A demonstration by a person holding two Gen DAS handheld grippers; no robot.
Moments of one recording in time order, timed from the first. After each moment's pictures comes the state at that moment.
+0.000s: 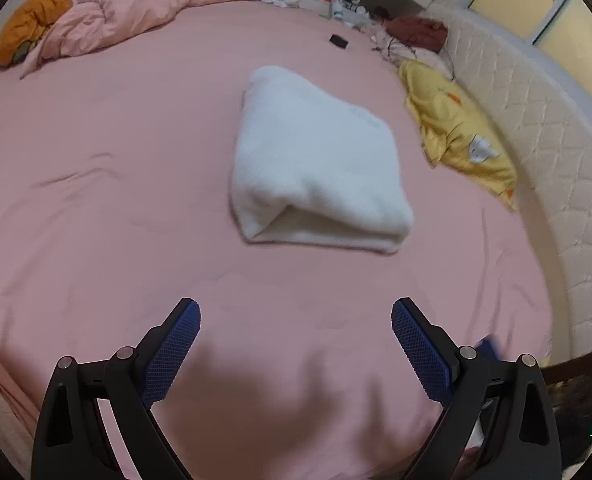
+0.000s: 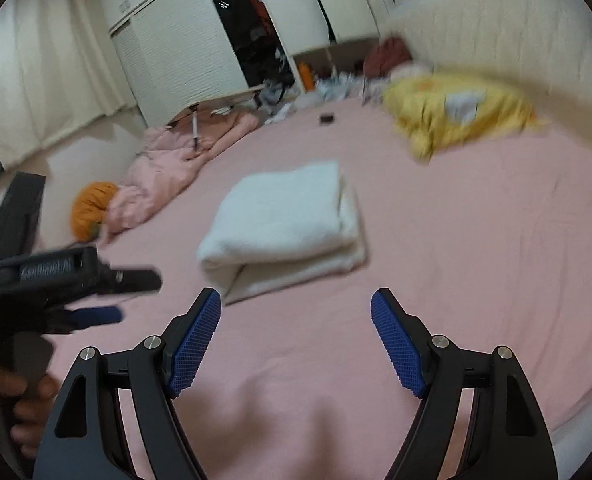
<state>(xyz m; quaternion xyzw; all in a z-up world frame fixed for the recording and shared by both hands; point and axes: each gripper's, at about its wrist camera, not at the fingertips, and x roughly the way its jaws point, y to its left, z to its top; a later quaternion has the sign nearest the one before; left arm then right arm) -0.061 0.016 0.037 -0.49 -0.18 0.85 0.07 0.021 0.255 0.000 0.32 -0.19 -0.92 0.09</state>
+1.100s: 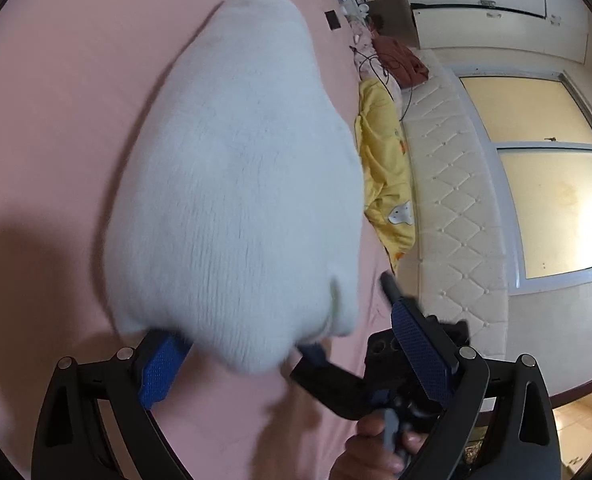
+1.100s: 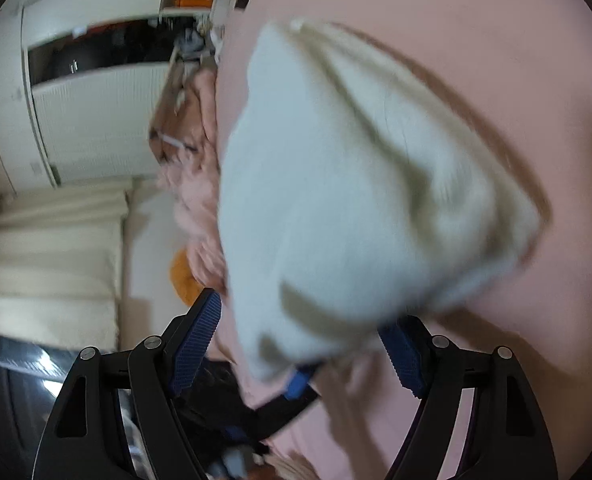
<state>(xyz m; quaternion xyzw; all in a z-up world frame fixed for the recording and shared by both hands) -0.203 -0.021 -0.075 -0.49 -0.45 0.71 0.23 -0.186 0.285 -0.110 0.44 -0.58 -0.66 0.16</state>
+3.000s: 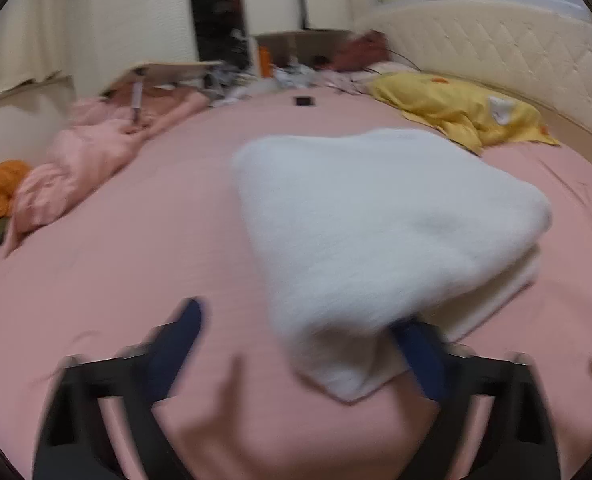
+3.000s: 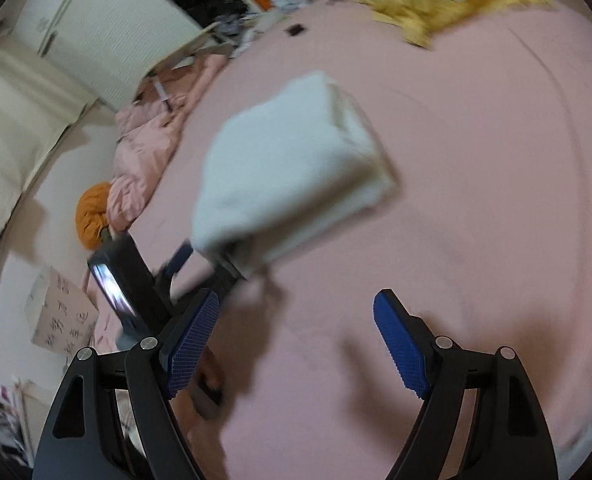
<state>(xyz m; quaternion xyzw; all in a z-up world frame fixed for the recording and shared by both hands) -0.152 0.004 -0.057 -0.31 0.06 0.94 0.10 -0.069 0.252 -0.007 0.45 -0.28 -0.84 0.10</state>
